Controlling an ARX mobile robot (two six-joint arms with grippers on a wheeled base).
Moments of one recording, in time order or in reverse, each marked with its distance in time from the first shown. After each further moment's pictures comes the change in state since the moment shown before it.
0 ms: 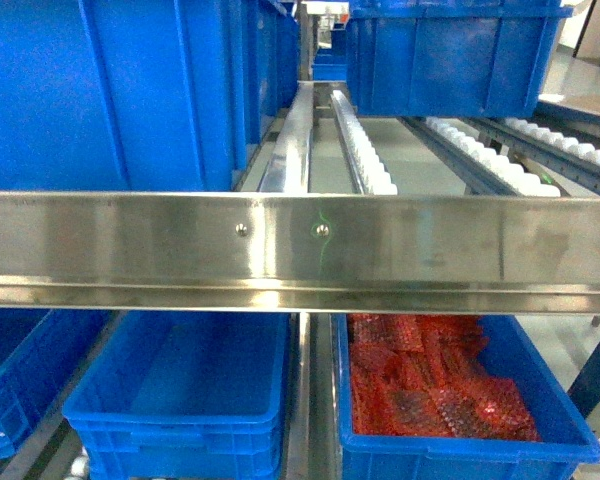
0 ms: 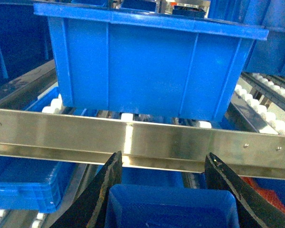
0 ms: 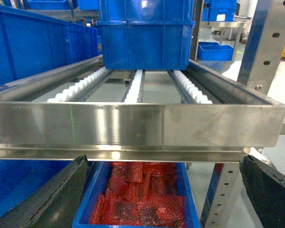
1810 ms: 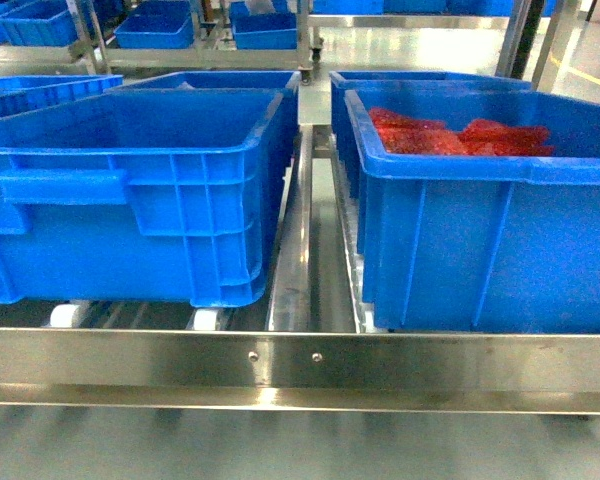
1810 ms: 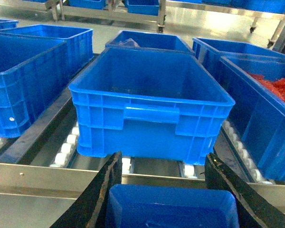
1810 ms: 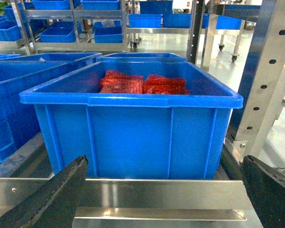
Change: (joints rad) left arm 0.000 0.000 -0.002 -0.006 0.002 0.000; right arm 0.000 0.000 0.000 -0.003 0.001 0.000
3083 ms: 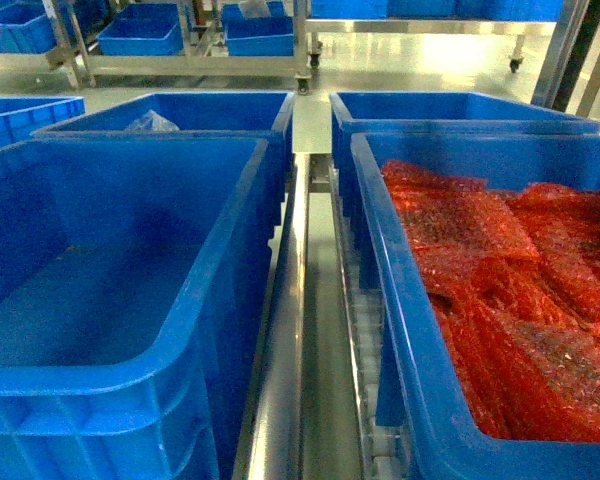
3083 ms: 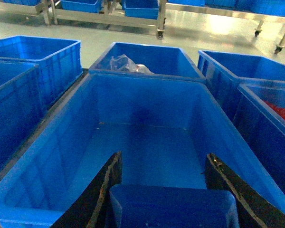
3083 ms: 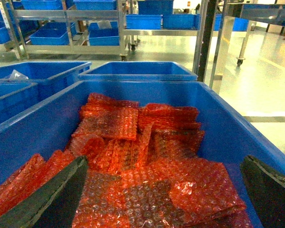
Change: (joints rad) left arm 0.000 0.002 0.000 0.001 0.000 0.000; right arm 0.000 0.000 0.000 0.000 0.000 0.000
